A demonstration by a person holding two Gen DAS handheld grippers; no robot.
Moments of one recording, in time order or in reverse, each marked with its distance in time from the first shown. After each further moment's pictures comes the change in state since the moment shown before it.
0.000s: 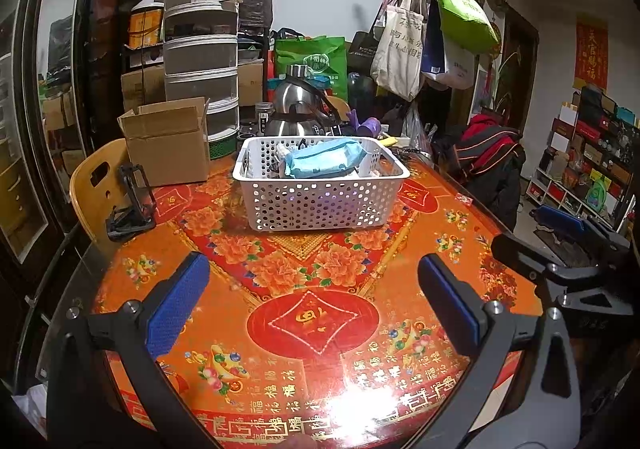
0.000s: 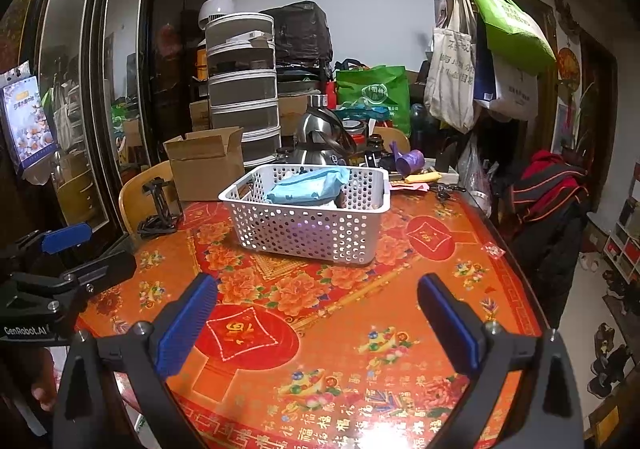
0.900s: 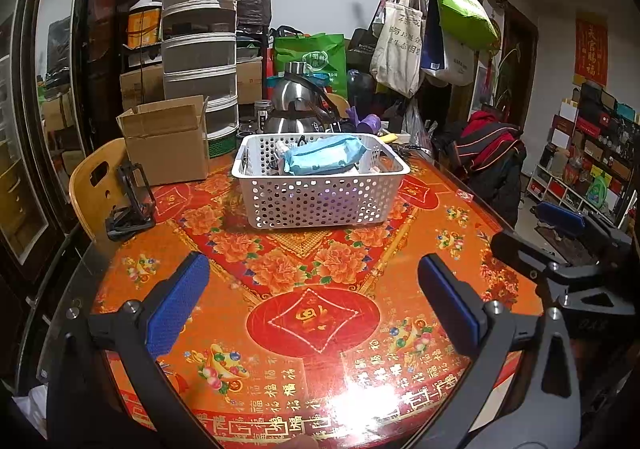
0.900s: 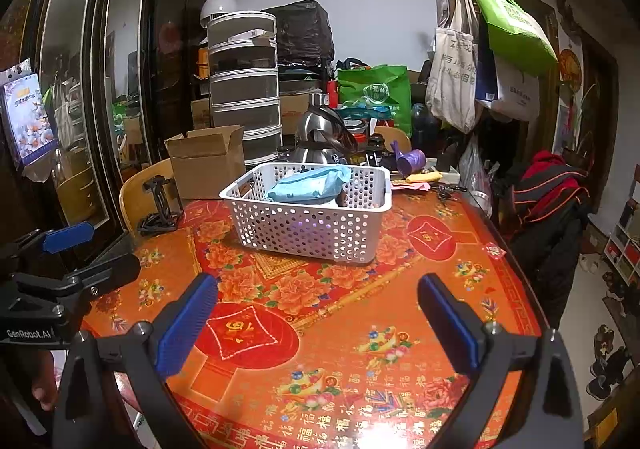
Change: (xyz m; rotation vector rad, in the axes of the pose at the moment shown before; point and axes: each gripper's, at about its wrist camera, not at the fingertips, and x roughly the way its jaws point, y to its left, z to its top) left arm 0.002 0.000 -0.002 0.005 0.006 0.001; right arm 0.000 -0.001 0.002 -0.004 0.004 0.005
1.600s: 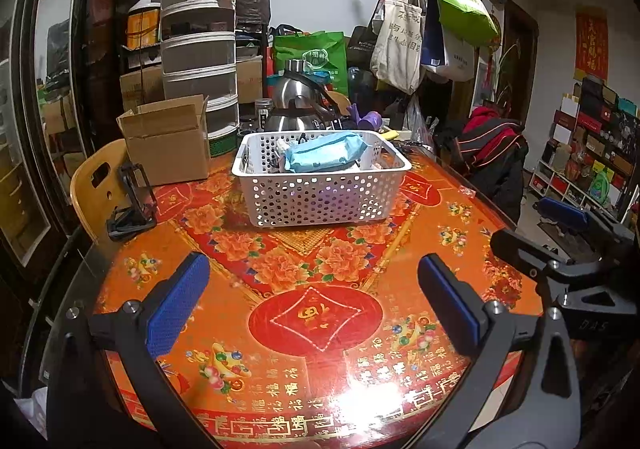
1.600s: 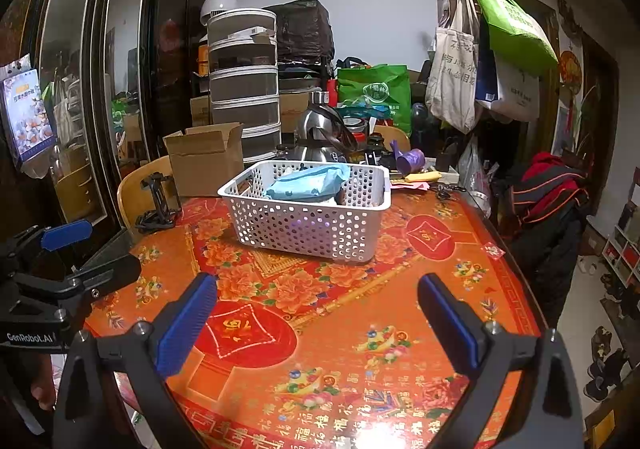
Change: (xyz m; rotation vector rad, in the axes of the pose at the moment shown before) left arm 0.005 0.005 -0.007 0.022 0.005 -0.001; right arm 0.001 -0.001 -0.001 -0.006 0.002 -0.002
